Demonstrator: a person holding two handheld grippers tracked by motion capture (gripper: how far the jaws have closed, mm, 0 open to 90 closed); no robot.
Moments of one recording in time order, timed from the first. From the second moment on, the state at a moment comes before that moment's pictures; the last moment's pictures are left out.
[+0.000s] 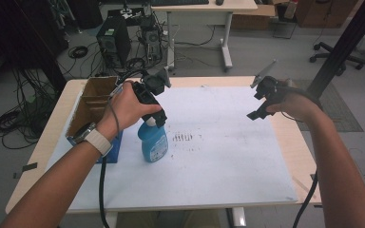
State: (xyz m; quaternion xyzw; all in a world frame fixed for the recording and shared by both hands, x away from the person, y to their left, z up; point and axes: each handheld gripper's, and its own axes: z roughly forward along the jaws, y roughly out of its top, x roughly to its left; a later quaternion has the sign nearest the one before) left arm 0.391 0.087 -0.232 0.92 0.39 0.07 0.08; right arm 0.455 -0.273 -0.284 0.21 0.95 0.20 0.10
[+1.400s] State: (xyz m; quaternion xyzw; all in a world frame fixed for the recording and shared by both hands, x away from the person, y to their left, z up) left arm 0.397 0.089 -0.281 0.91 0.39 0.04 0.08; right arm 0.458 -0.269 -0.290 0.21 0.95 0.20 0.09
